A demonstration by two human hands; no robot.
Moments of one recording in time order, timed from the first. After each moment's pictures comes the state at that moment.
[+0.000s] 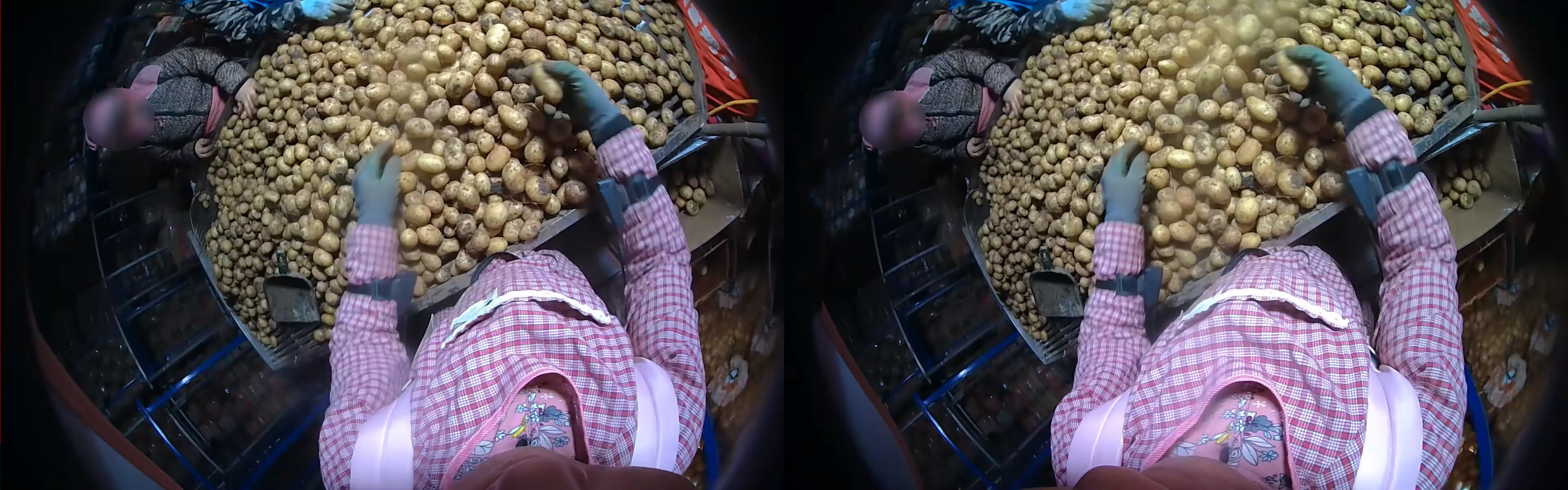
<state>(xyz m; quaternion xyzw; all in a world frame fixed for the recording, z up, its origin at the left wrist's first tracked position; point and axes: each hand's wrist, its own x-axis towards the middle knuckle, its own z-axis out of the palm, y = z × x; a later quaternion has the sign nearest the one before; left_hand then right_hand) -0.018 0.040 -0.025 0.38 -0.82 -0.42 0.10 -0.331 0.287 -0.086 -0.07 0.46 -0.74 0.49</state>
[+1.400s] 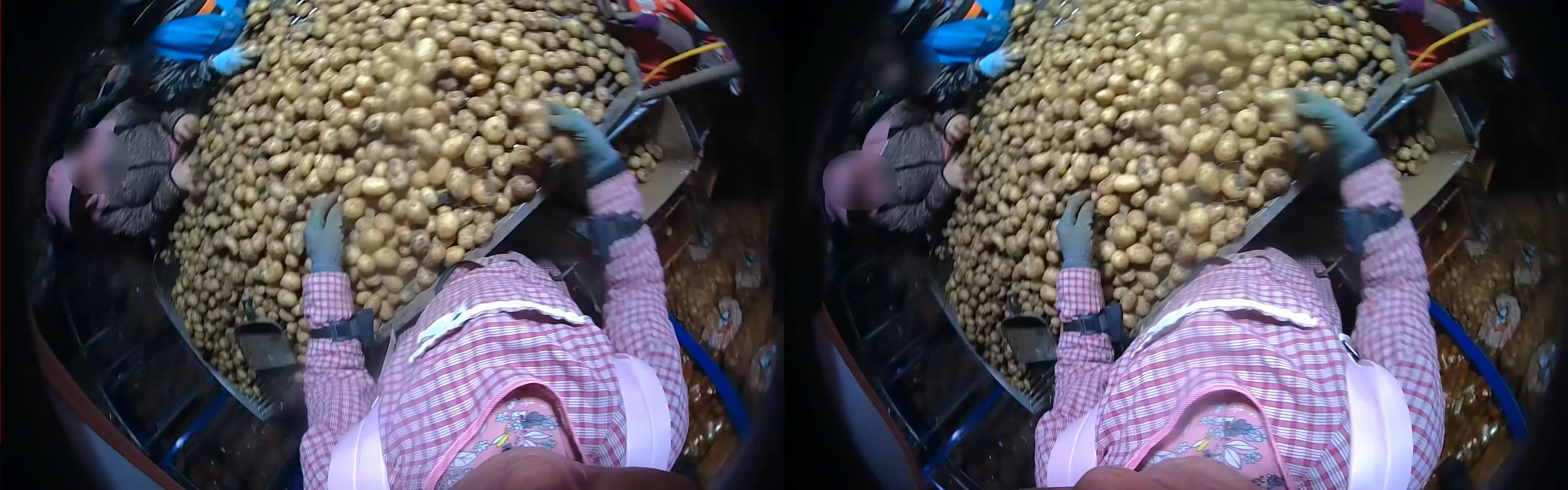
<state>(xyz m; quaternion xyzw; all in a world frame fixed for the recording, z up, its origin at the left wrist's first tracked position) 0.022 0.028 -0.053 0.40 -0.75 -0.53 0.09 -0.300 0.431 -0.085 -0.01 0.49 -0.76 0.42</state>
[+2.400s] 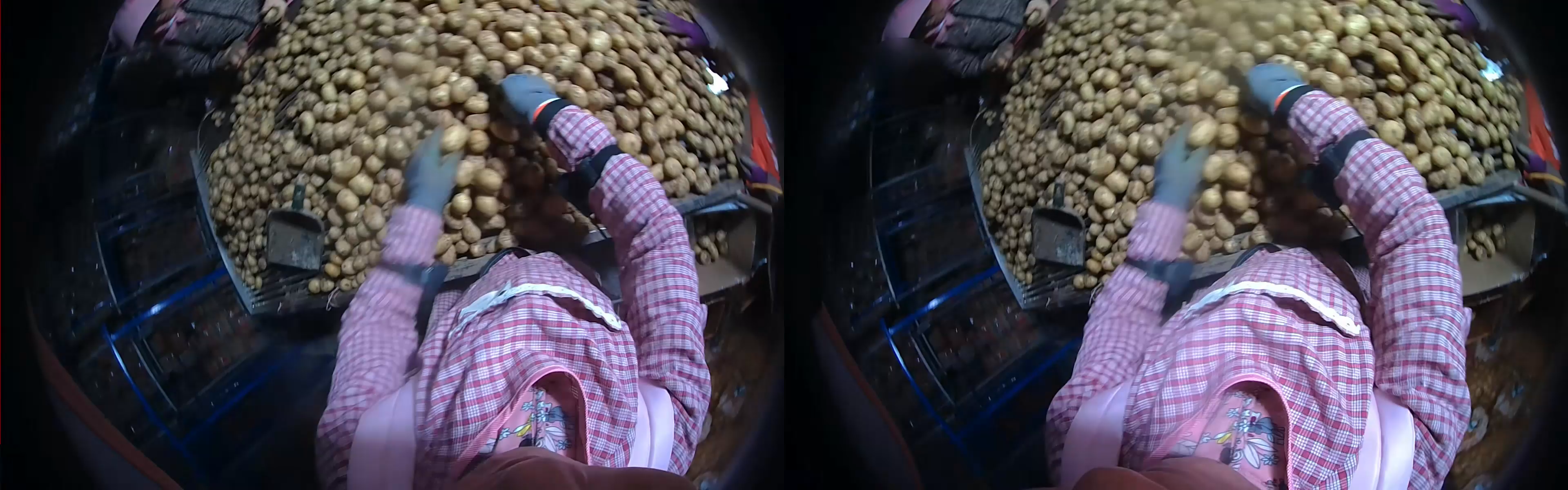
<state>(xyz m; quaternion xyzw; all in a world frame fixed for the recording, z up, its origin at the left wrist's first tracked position) 0.069 0.031 -0.074 0.41 -0.82 -0.38 0.09 -0.196 0.089 -0.092 -0.55 0.80 -0.09 0.23</state>
